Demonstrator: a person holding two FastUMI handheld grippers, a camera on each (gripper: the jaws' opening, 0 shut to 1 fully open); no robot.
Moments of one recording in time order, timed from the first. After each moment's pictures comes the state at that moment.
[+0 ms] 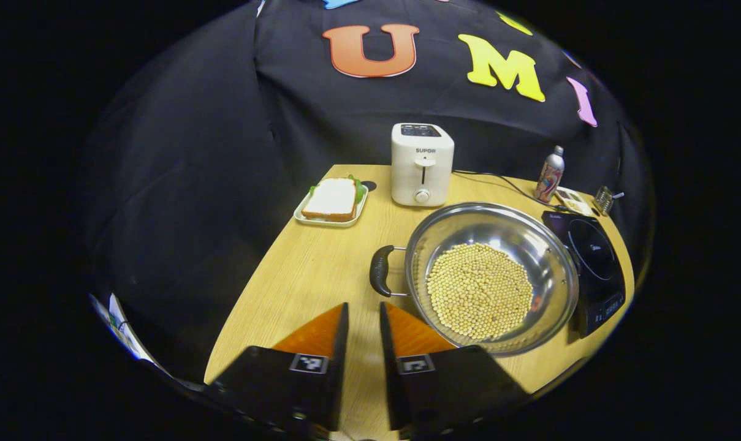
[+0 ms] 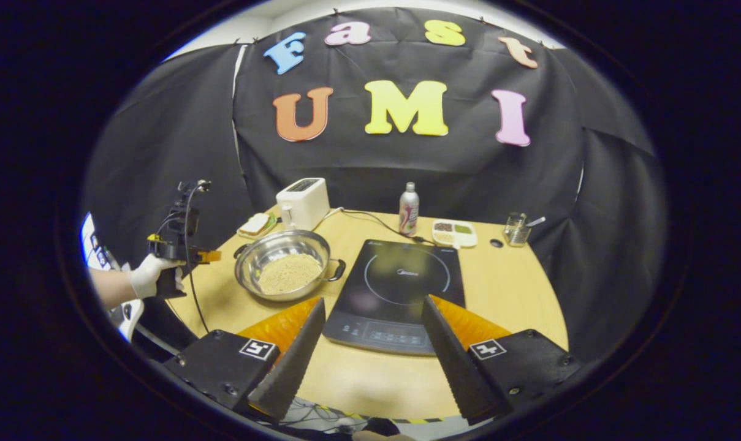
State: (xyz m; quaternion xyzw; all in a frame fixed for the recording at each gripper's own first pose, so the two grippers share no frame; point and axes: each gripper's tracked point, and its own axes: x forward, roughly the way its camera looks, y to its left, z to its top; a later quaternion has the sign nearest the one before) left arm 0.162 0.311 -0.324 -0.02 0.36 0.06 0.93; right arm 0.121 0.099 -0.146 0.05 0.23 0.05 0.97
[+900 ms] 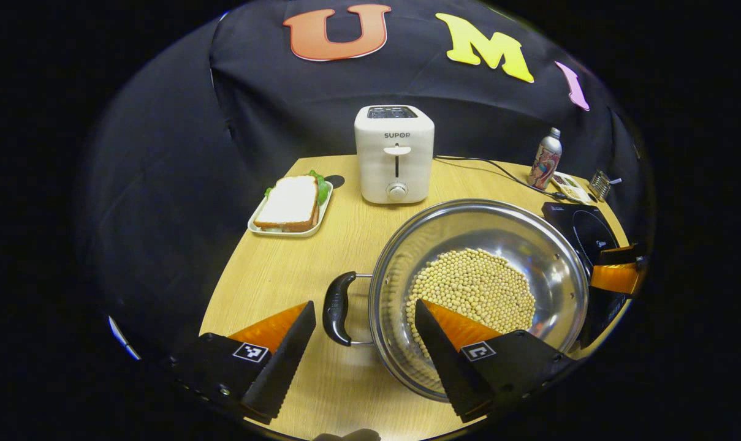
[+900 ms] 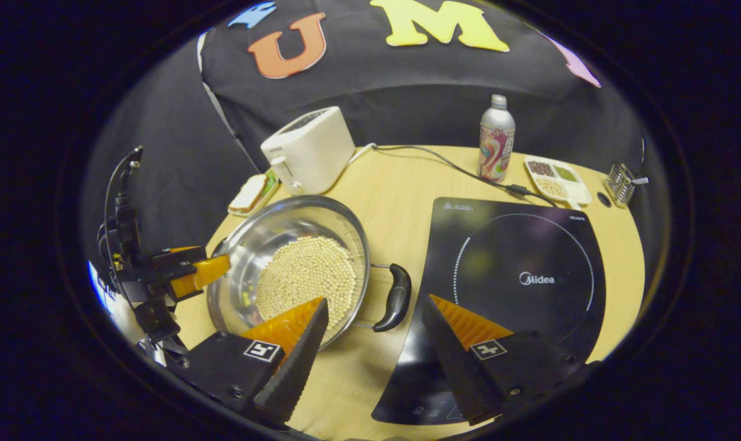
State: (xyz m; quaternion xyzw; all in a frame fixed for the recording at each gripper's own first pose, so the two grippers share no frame) left arm 0.241 0.291 -0.371 0.00 0.40 0.03 0.91; right arm 0.337 0.203 -0.270 0.10 0.40 0.10 0.91
